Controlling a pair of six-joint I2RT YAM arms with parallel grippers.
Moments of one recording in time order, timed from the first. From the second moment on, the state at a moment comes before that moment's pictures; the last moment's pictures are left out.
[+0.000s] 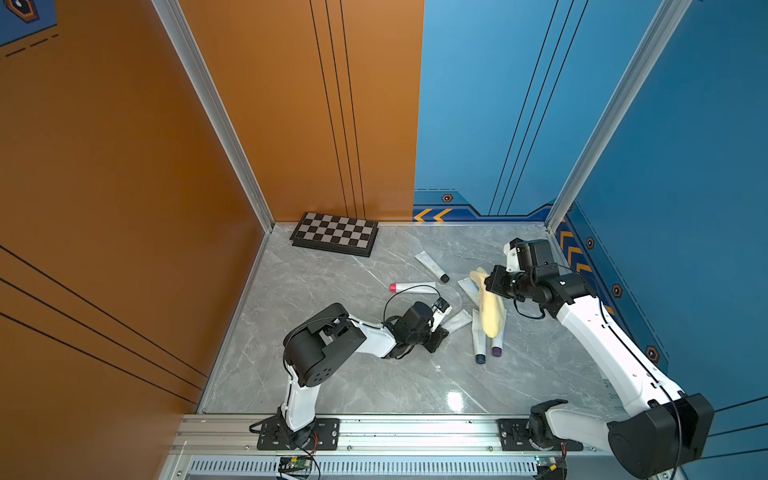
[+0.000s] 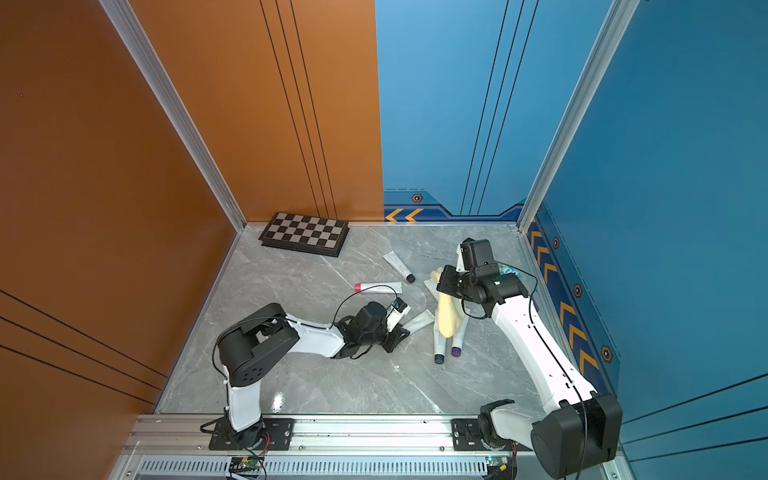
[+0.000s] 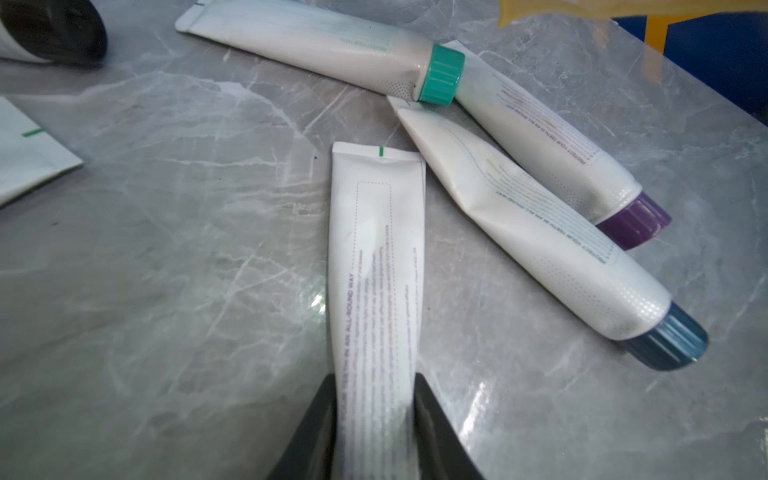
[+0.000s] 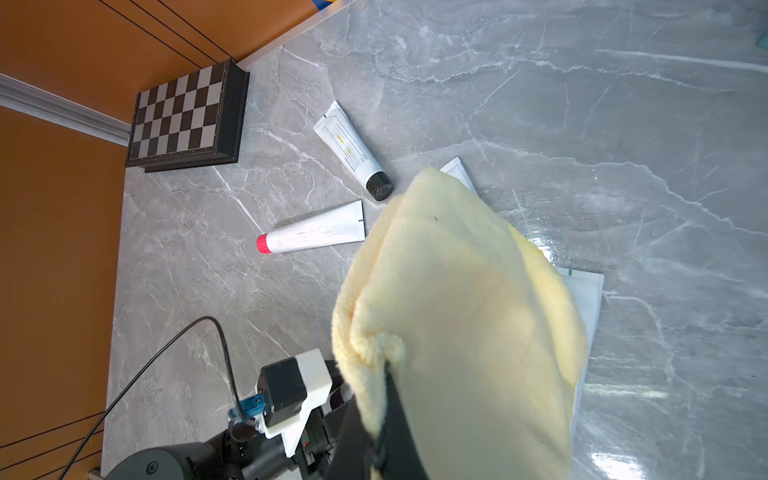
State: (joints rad) left arm -0.90 1.96 0.91 0.42 0.17 -0.19; right arm 0.25 1.24 1.16 -0.77 -0.17 0.54
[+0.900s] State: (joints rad) left arm -0.43 1.99 1.31 -0.12 0.26 -0.17; right arm 0.23 1.17 1.09 -0.79 -0.22 0.53
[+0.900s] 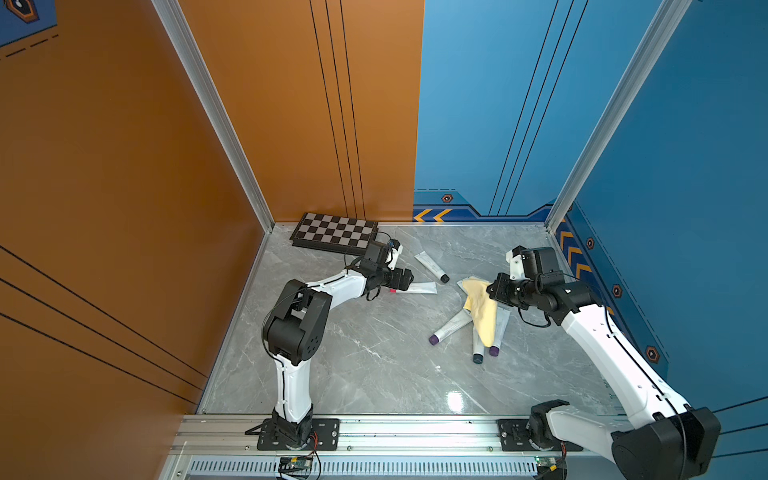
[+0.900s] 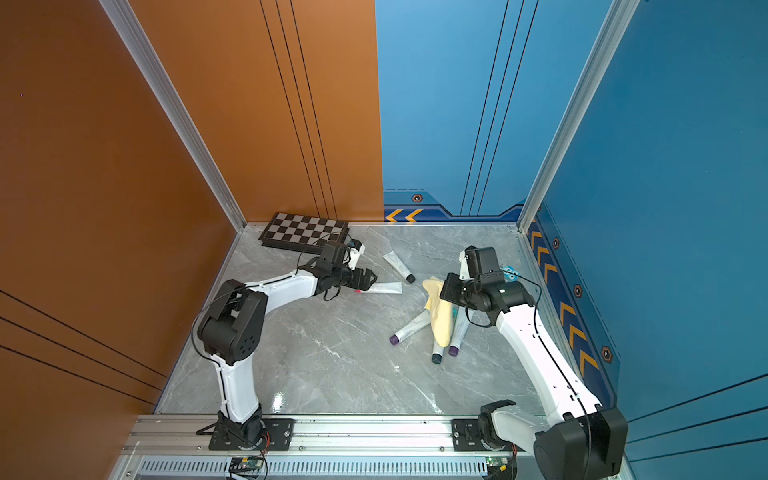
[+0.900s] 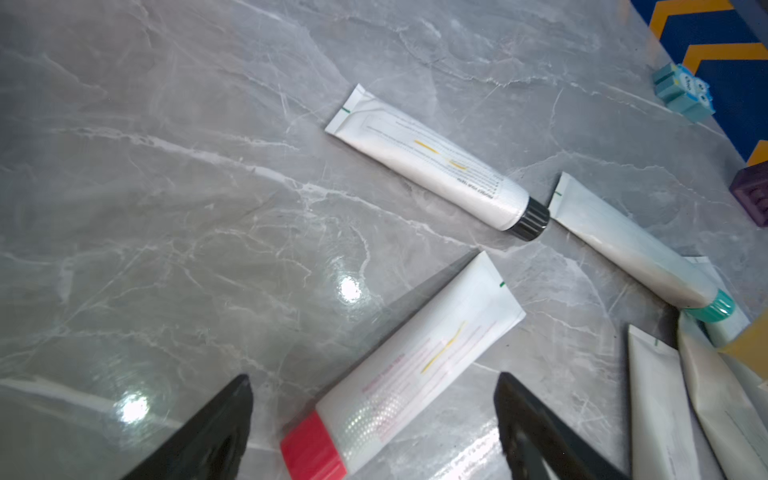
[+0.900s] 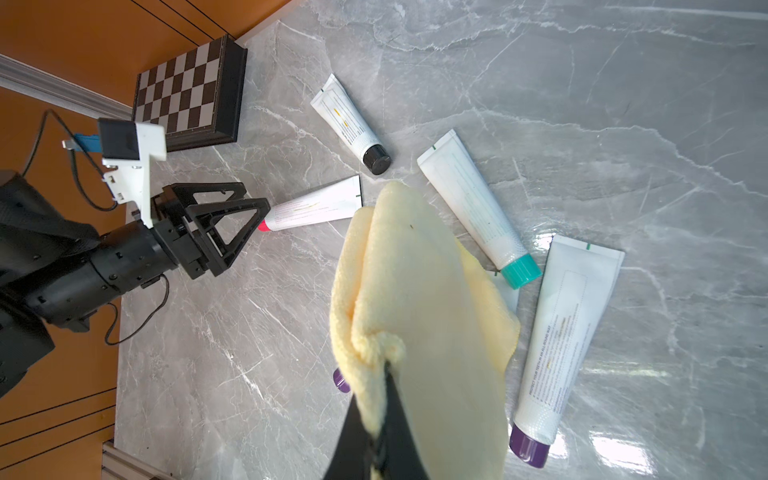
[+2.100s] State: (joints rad) left arm -0.62 2.06 1.24 -0.02 0.14 0.00; right arm 0.26 1.16 1.06 -0.79 -0.23 0.52
